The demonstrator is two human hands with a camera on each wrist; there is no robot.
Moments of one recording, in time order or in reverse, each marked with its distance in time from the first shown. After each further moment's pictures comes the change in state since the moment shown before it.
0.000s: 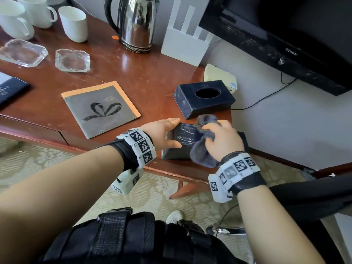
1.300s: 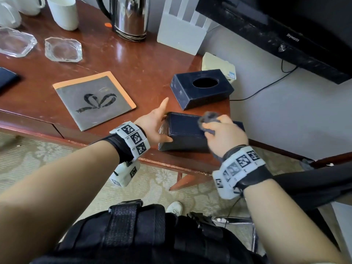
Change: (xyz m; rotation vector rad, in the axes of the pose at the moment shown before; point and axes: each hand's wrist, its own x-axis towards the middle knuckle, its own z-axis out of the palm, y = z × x) left_hand 0.012 -0.020 0.025 -0.329 0.070 -0.065; right_hand -0.008 0.017 0.007 -0.039 -0.064 -0.007
